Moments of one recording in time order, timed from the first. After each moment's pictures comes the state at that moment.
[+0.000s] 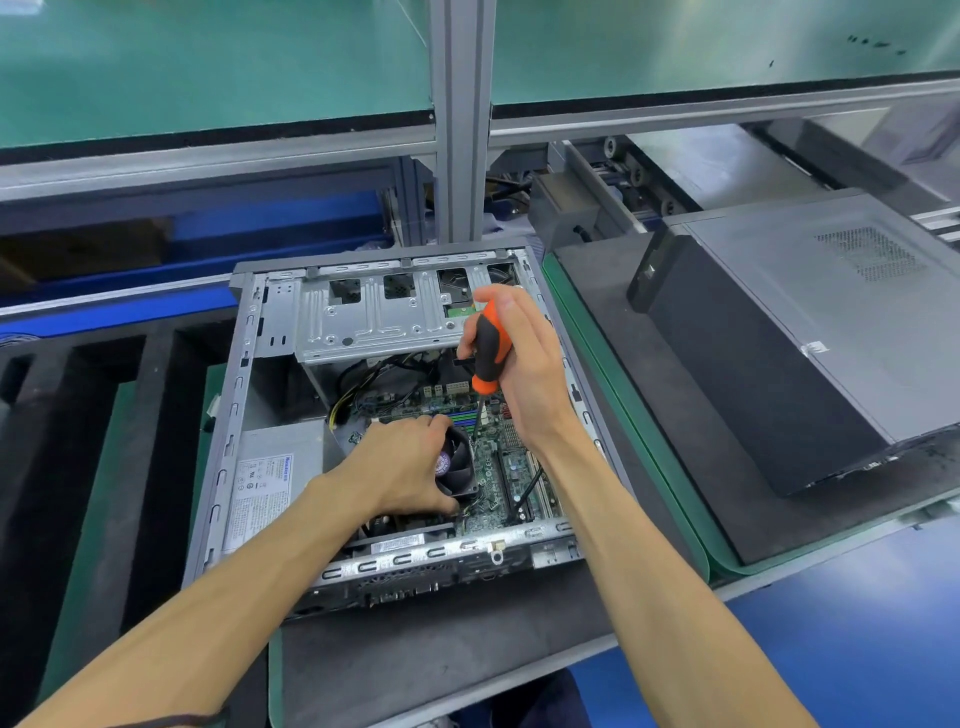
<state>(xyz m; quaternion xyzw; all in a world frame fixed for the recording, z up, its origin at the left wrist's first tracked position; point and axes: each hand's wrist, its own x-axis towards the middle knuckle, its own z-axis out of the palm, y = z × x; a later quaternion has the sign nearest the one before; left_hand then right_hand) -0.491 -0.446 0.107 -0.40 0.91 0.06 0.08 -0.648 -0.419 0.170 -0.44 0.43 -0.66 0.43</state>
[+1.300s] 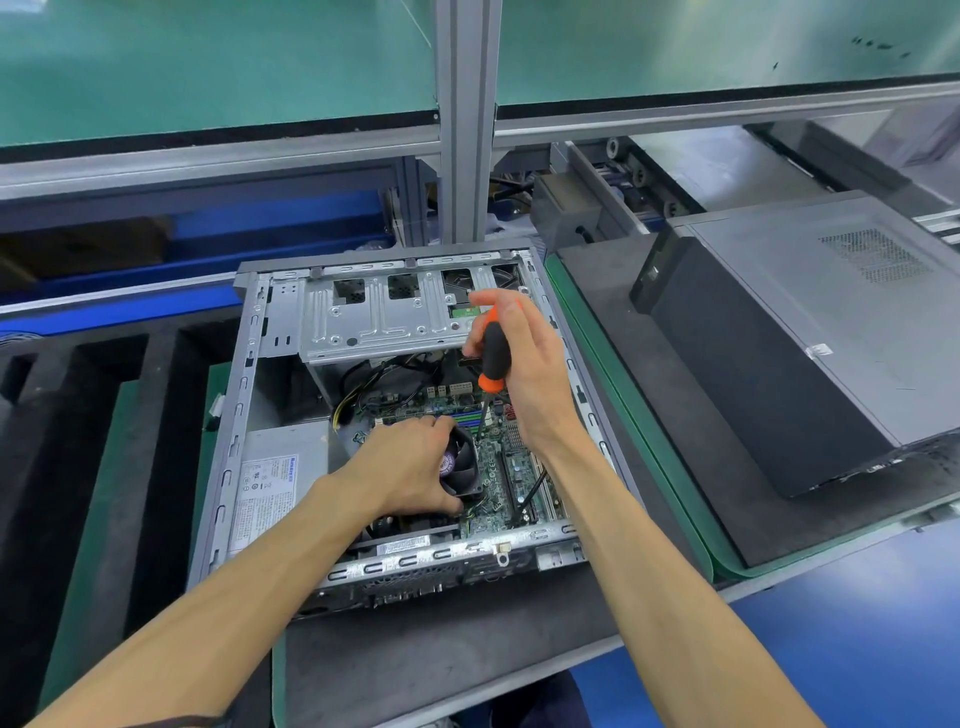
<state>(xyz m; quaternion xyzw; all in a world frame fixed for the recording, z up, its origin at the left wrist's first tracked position) -0.491 -0.447 0.107 -0.41 0.91 0.09 0.08 -0.642 -0.417 0.174 -0.45 0.47 -0.64 0.41</state>
